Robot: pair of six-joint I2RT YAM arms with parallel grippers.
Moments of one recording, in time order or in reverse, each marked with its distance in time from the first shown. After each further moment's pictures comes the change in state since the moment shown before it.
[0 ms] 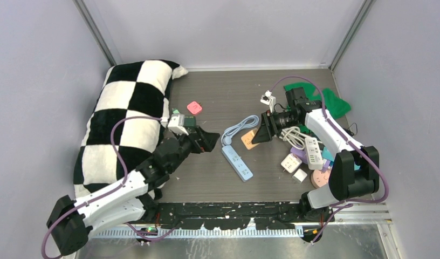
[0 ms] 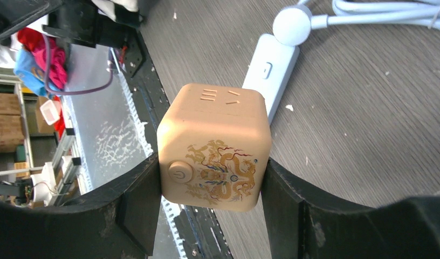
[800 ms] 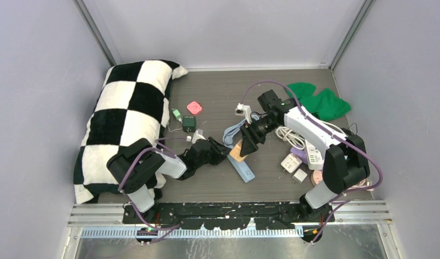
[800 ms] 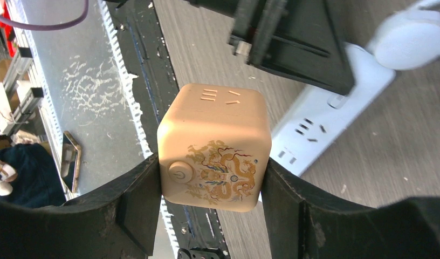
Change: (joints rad) left arm 0.000 0.805 -0.043 0.527 0.176 -0.750; right arm 0.301 0.101 0.098 -0.079 0.160 -0.069
